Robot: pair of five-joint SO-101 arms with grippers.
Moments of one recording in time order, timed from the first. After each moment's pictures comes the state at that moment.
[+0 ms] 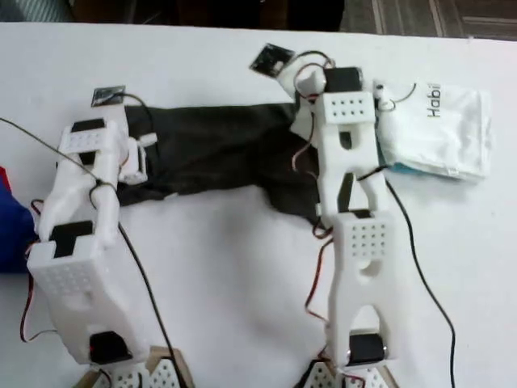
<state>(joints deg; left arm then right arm) -17.9 27.4 1.0 63.5 0.7 -9.9 53.0 -65.0 91.5 51.9</state>
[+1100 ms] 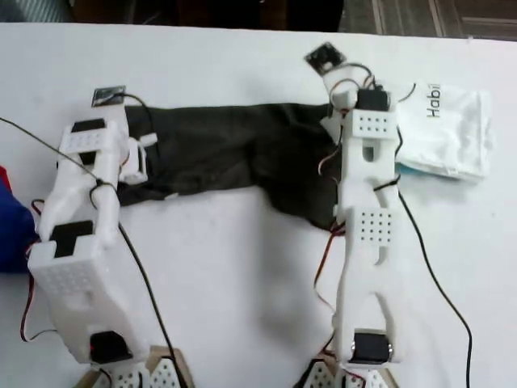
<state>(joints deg) -17.9 27.4 1.0 63.5 0.7 -0.4 74.9 -84.0 81.5 37.8</state>
